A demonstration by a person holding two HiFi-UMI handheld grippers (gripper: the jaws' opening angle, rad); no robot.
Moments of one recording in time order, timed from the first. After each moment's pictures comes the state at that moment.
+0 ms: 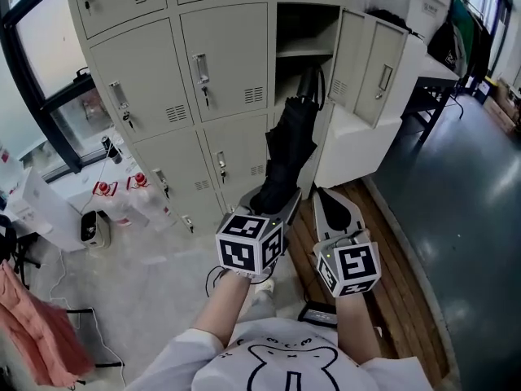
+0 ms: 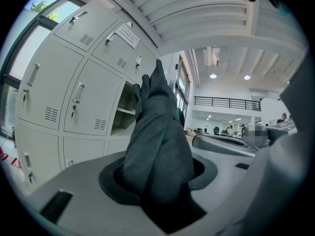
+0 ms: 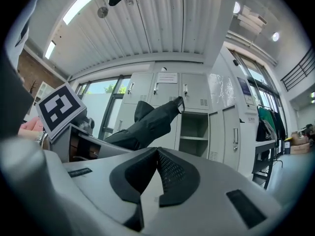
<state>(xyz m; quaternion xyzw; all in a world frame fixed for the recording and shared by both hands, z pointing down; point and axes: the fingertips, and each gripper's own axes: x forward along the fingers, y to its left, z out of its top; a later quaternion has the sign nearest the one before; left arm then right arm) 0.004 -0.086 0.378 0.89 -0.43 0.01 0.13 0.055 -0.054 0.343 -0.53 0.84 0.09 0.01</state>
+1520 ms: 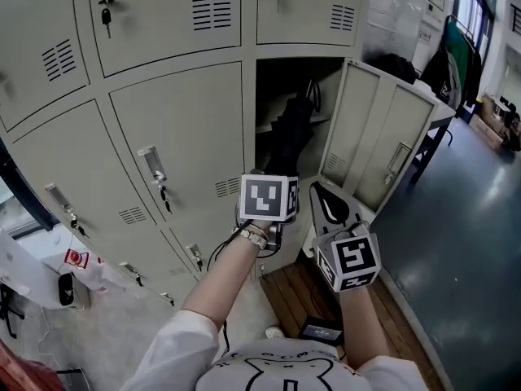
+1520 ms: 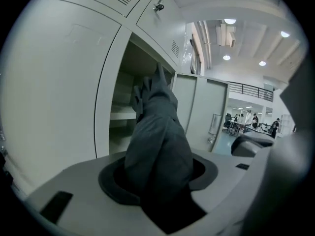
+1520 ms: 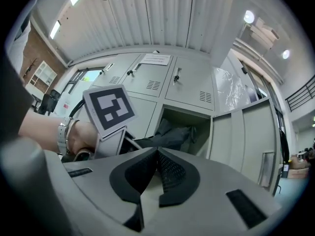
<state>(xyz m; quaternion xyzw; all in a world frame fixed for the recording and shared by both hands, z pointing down) 0.066 -0.465 0.330 0.86 -0.46 0.12 0.17 0.098 -0.376 0.275 -0.55 0.82 0.17 -0.01</state>
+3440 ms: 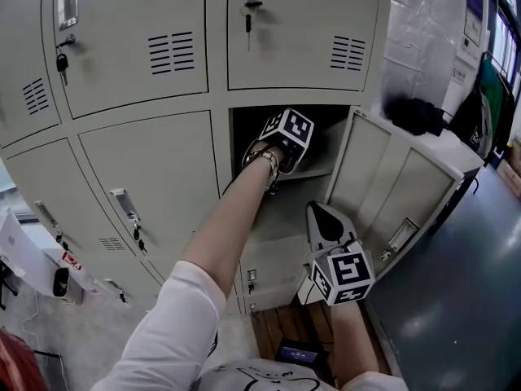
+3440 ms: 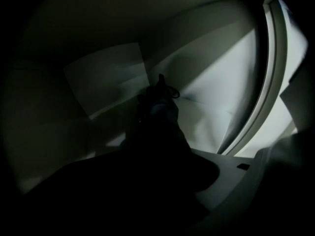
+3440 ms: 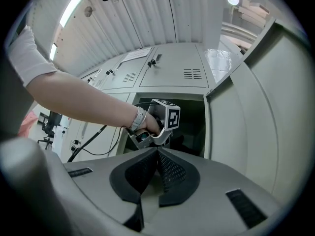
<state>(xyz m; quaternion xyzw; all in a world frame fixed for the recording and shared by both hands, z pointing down) 0.082 -0.708 0.305 0.70 -0.56 0.41 0.17 0.162 -0.514 0.267 -0.49 0.86 0.13 0.03</state>
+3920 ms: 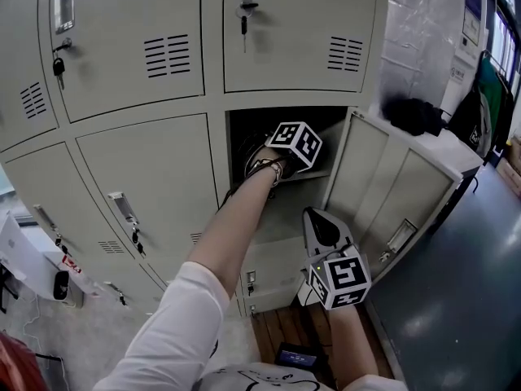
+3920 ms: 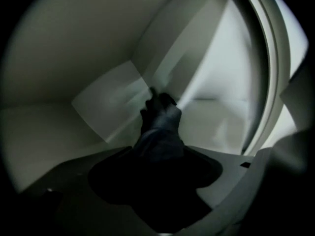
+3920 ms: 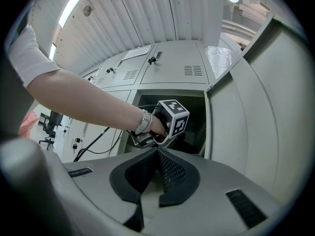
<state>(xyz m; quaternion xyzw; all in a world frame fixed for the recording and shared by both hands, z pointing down) 0.083 -0.733 0.292 0.66 -0.61 0.43 0.02 0.160 -0.514 0.277 -0.48 0.87 0.12 0.02</state>
